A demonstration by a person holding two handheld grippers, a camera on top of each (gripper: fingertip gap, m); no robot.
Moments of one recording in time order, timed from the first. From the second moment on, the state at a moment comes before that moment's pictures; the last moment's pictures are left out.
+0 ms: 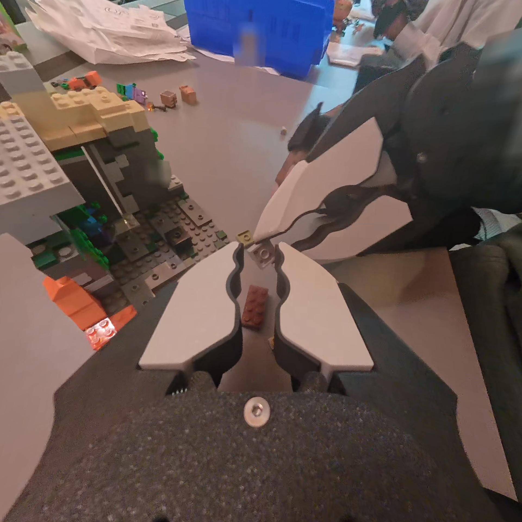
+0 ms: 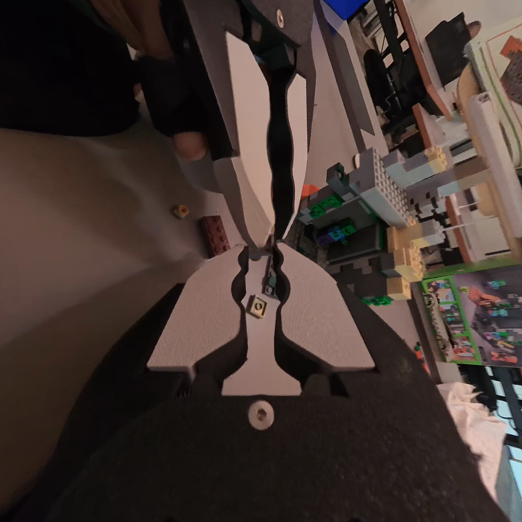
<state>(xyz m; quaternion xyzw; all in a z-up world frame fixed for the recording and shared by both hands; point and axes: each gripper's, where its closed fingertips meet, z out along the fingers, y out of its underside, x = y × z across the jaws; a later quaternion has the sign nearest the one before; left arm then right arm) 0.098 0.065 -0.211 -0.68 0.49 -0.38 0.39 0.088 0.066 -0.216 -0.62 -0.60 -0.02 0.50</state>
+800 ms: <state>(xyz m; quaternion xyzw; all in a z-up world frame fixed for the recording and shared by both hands) 0.093 0.072 -0.211 -0.70 0.47 -0.37 0.38 0.080 0.074 -0.209 -0.57 -0.60 -0.12 0.55</state>
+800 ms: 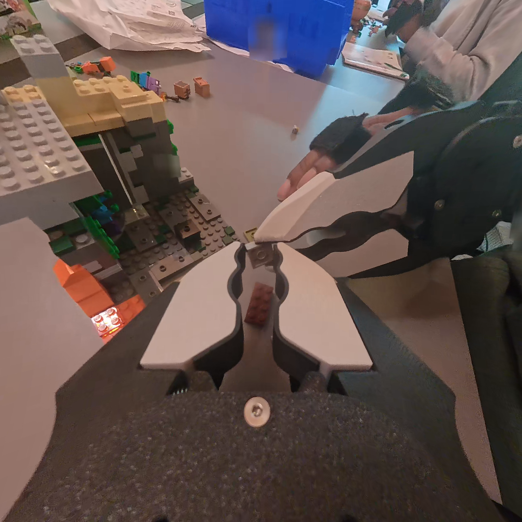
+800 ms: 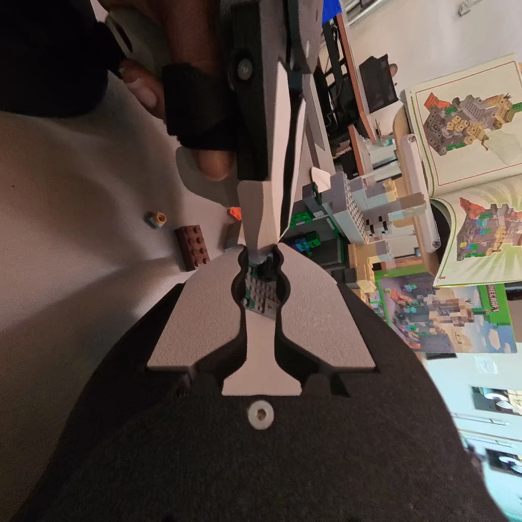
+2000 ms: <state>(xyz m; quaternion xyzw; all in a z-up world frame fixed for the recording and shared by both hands) 0.087 0.036 -0.168 -0.58 0.48 -0.58 0.31 0.078 0.038 -0.173 -0.57 -0.57 0.17 0.57</state>
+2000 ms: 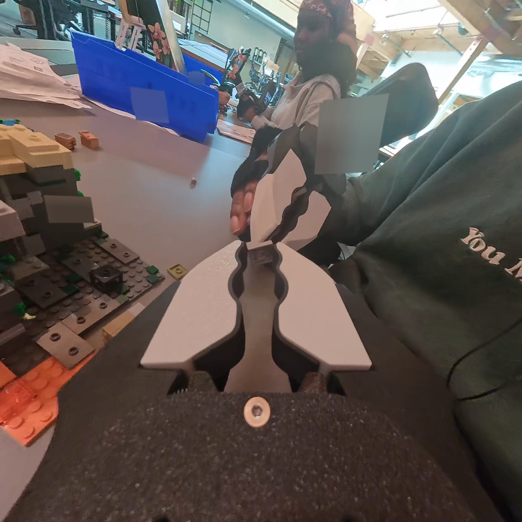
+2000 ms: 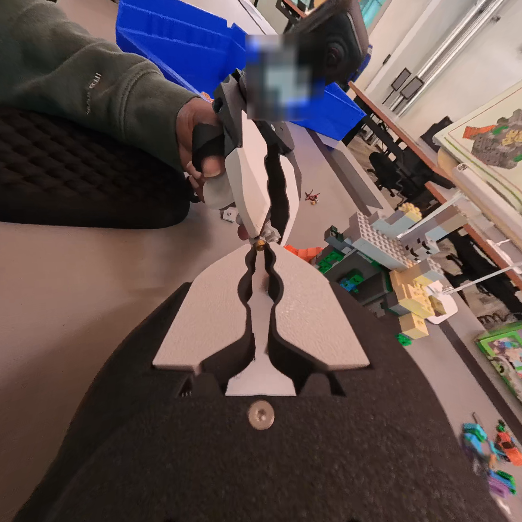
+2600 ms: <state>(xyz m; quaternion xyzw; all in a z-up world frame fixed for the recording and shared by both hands) 0.089 0.037 -0.169 -0.59 0.50 -0.54 0.34 0.082 0.040 -0.175 -0.60 -0.54 0.24 0.54</state>
